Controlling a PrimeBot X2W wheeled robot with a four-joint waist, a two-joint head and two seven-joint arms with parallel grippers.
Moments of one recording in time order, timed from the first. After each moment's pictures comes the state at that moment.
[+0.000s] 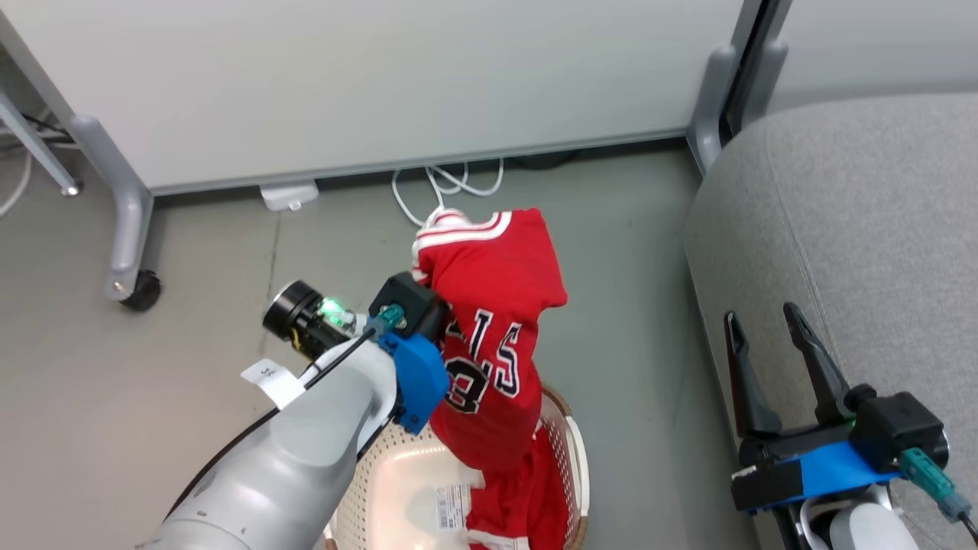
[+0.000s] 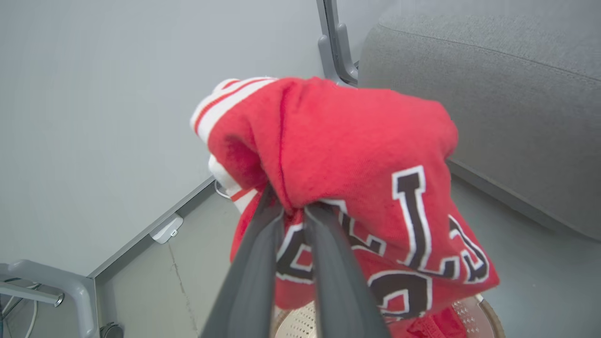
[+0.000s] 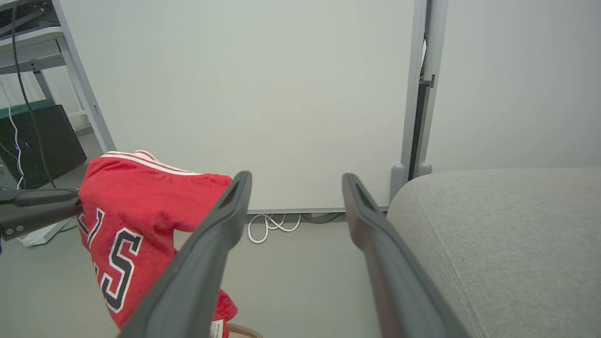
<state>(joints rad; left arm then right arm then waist) -0.84 0.08 -1.09 1.14 -0.57 -0.12 -0.26 -0.12 -0.05 0.02 0.16 0.13 0.13 -0.26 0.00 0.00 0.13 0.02</state>
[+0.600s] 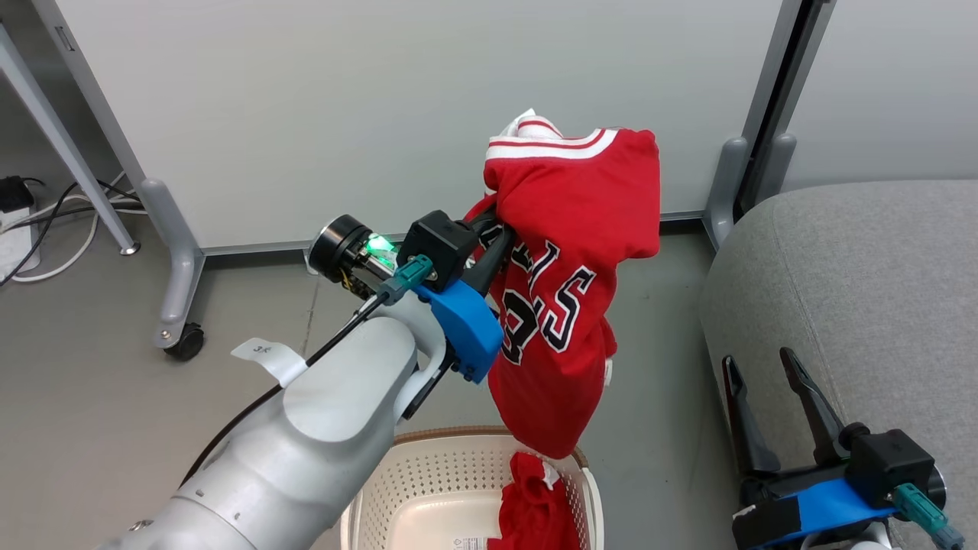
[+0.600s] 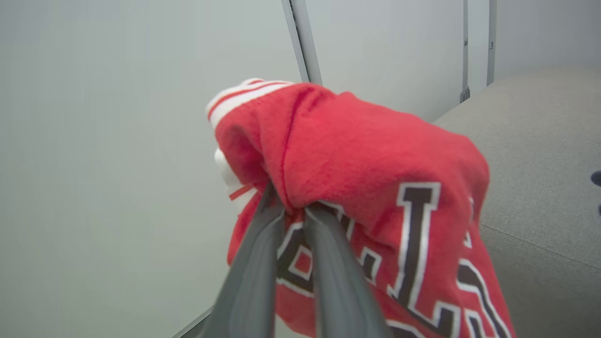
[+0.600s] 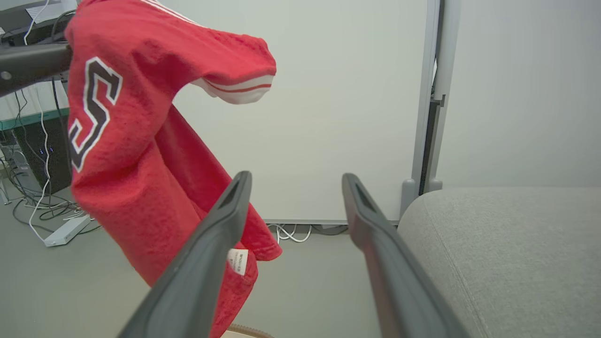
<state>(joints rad) -0.86 0.12 -0.99 0.78 -0.59 -0.06 -0.26 -0.04 -0.05 0.02 0.17 0.13 0.13 -0.26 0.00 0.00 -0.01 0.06</state>
